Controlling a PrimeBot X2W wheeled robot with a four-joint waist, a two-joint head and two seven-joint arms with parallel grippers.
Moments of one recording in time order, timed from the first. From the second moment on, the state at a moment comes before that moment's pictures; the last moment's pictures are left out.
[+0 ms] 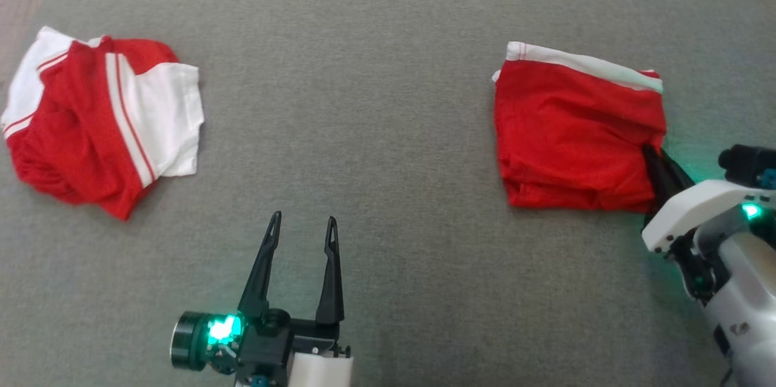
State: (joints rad) left arm 0.02 0.06 -0.45 0.02 -0.05 0.28 -0.26; right arm -0.49 -0.37 0.40 0.83 0.73 0.13 -0.09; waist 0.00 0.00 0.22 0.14
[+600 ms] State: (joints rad) left arm -0.12 0.07 -0.43 0.04 -0.01 0.27 -0.26; right arm -0.67 -0.69 0.51 0.87 0.74 0.13 -0.13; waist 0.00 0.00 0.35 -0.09
